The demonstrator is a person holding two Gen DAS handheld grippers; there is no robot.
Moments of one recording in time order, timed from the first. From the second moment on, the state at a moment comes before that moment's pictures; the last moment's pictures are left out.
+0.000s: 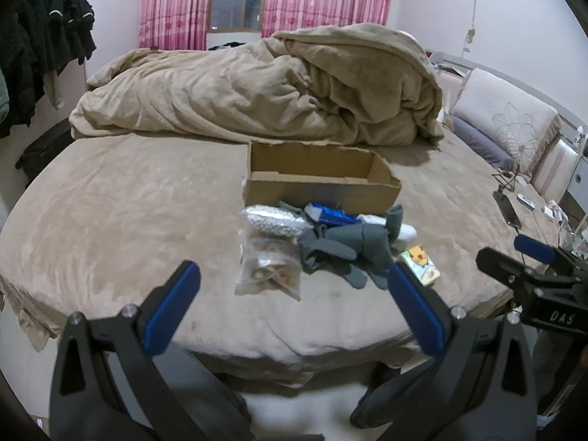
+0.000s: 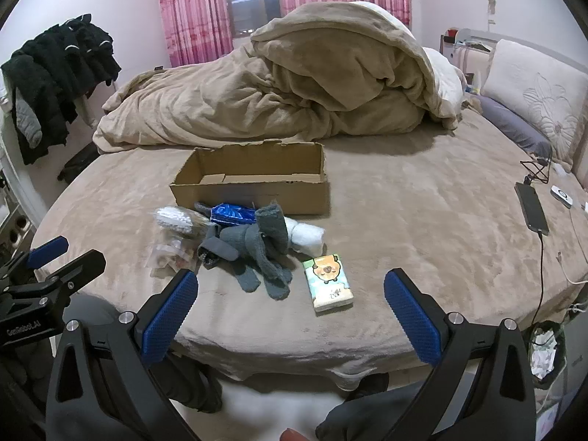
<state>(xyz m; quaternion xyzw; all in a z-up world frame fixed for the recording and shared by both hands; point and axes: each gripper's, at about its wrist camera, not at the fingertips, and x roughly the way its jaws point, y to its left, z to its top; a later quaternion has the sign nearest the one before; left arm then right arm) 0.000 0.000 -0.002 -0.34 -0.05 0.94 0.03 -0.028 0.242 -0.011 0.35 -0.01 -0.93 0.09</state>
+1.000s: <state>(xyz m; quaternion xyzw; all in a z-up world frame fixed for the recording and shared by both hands) -0.006 0.003 -0.003 -0.34 -0.06 0.94 0.04 -0.031 0.240 -0.007 0.35 -0.01 -0.93 0.09</state>
